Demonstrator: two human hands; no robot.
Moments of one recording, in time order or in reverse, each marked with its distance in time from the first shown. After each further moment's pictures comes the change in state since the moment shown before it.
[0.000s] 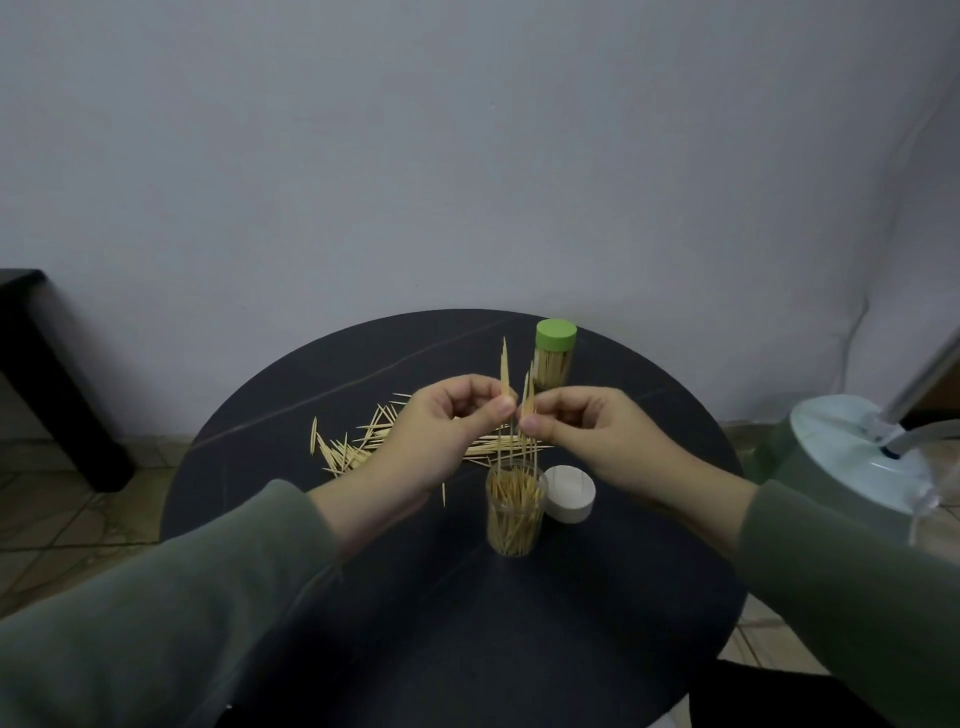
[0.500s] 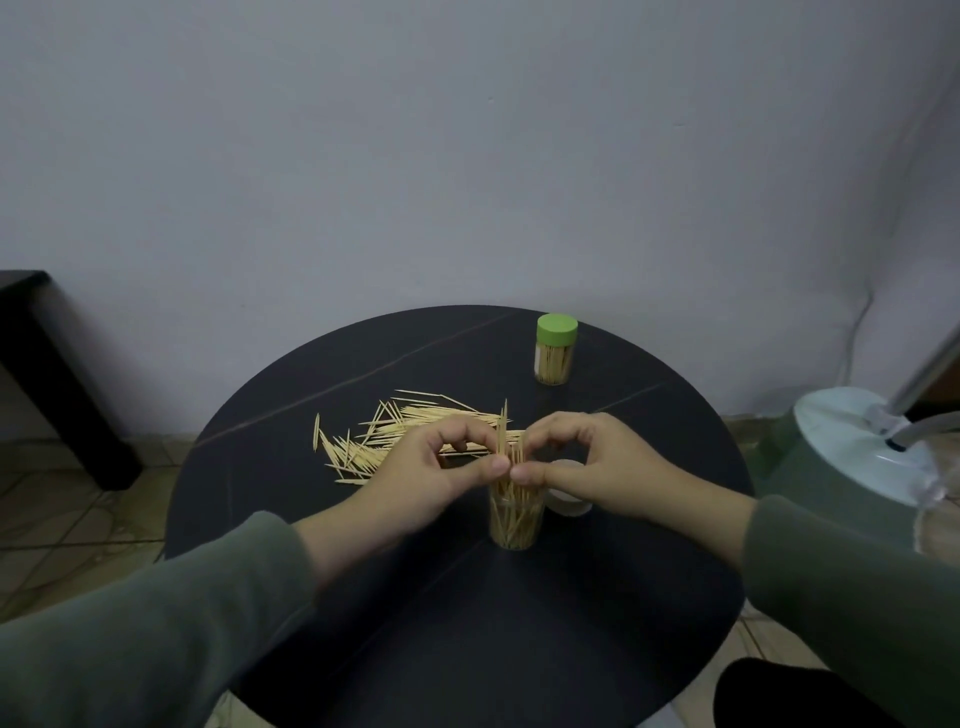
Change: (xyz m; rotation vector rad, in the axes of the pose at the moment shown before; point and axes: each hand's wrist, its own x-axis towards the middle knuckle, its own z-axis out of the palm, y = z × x) left_hand -0.021 -0.026 -0.017 0.218 -0.120 0.051; right_hand -0.011 0.007 0.004 -0.313 -0.123 0.011
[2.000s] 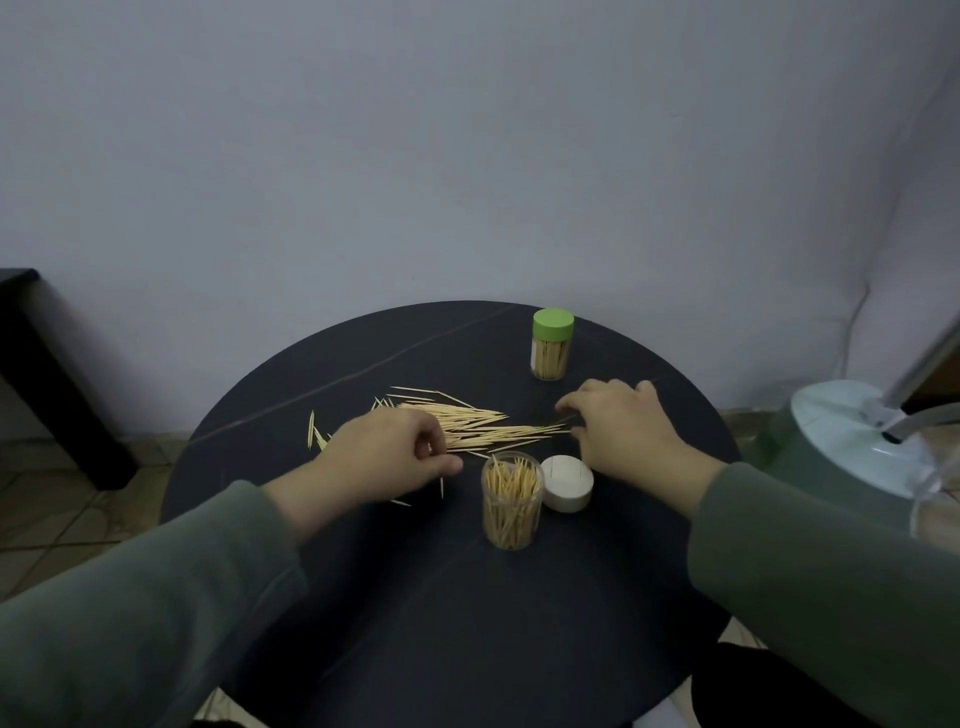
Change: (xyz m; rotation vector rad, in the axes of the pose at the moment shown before) left_hand 0.023 -0.002 -0.034 1.026 -0.126 -0.287; right_hand 0.033 0.032 -0.017 -0.975 0.067 0.256
